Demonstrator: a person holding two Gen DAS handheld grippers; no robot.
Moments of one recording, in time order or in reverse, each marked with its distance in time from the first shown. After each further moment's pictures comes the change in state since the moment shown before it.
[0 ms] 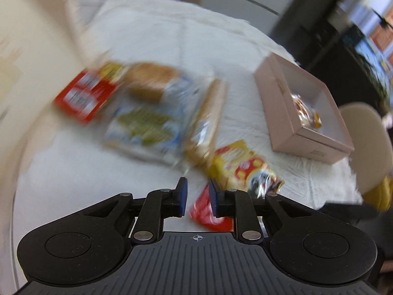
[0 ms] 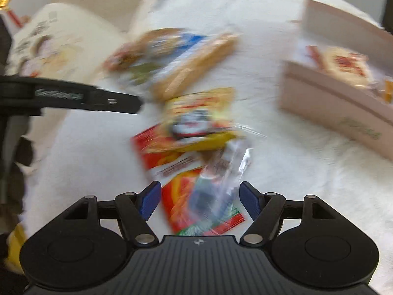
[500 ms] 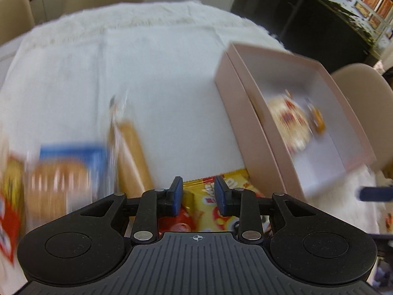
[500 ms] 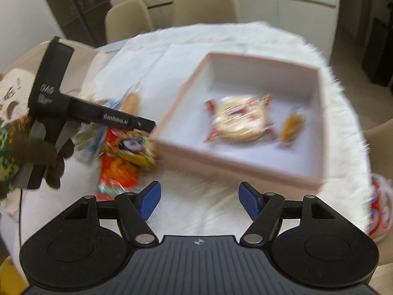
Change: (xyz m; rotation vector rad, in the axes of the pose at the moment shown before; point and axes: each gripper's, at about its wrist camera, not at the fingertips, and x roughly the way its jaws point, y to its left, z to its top) left arm 0.111 -0.089 0.083 0.320 0.088 -0.017; right arm -0.072 -0.103 0.026 0.101 -0.160 -0.137
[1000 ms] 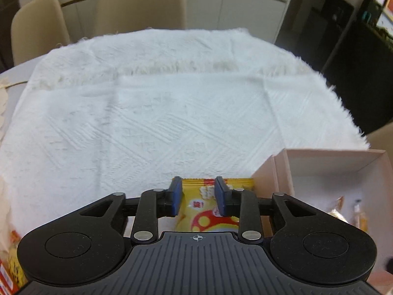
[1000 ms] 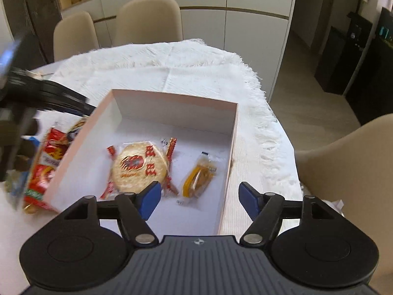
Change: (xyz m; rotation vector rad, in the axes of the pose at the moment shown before) left arm 0.065 0.003 0.133 -0.113 -0.069 0.216; right arm 0.003 -0.089 0.049 0.044 -0.081 -0.261
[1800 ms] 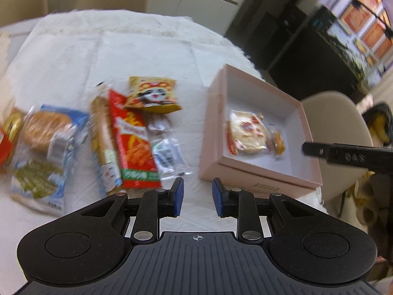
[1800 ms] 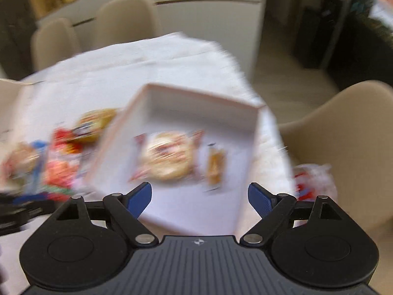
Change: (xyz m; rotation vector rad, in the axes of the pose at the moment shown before) left arm -0.142 -0.001 -0.153 -0.078 -0.002 -0.289; right arm -0.036 0.014 -0.007 0.123 0.038 -0.153
